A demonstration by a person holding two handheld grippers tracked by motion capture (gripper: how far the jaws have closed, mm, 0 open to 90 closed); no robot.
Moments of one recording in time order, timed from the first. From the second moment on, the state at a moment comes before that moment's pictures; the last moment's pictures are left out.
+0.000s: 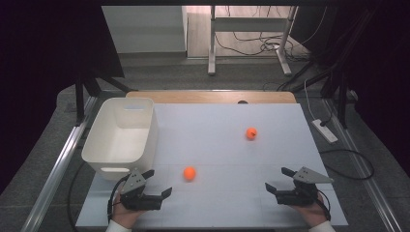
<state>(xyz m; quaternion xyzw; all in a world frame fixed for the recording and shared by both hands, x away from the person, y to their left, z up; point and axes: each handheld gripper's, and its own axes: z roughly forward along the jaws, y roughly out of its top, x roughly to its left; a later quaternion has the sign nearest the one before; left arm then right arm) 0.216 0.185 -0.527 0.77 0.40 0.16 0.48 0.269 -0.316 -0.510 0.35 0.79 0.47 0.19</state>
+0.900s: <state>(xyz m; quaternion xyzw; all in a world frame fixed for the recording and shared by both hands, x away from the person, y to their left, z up) 0.216 0.182 -0.523 0.77 0.40 0.16 0.47 0.266 -0.310 -0.510 0.35 0.80 0.46 0.19</state>
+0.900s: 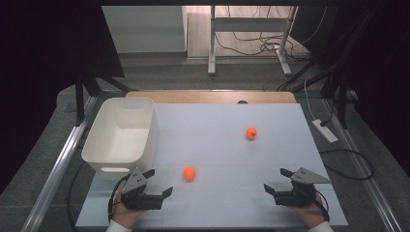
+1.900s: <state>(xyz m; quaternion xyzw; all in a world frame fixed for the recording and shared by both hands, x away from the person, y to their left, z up) 0.220 0.163 -0.502 0.78 0.38 0.16 0.47 0.267 -0.311 -0.511 0.35 0.80 0.45 0.19</state>
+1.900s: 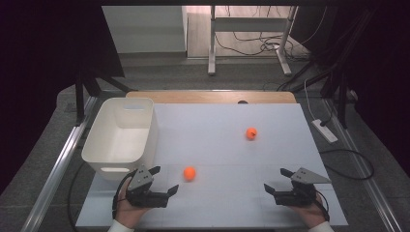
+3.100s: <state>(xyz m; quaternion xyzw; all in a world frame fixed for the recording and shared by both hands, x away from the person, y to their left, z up) 0.236 0.135 -0.485 0.80 0.36 0.16 0.46 0.267 -0.313 -0.510 0.34 0.80 0.46 0.20</state>
